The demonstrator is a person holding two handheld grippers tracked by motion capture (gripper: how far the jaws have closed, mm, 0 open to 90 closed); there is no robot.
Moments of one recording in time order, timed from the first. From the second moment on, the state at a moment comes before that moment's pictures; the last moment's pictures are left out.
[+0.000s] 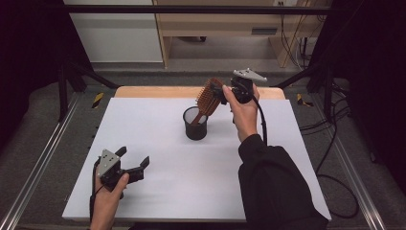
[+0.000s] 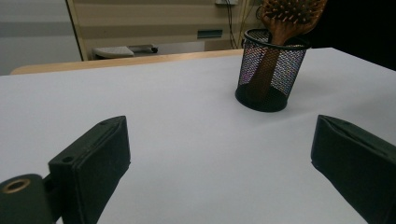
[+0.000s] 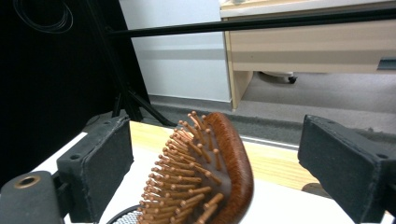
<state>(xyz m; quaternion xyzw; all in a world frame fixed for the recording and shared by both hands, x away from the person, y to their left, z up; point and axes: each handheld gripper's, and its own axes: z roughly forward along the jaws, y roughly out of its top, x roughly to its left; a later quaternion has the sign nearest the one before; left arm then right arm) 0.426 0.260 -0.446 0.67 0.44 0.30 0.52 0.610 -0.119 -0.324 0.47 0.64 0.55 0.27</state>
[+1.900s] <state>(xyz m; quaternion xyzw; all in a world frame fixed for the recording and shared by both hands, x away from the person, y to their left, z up) 0.428 0.262 -0.447 0.67 0.44 0.30 0.52 0.570 -0.172 -0.305 0.43 0.63 0.55 0.33</state>
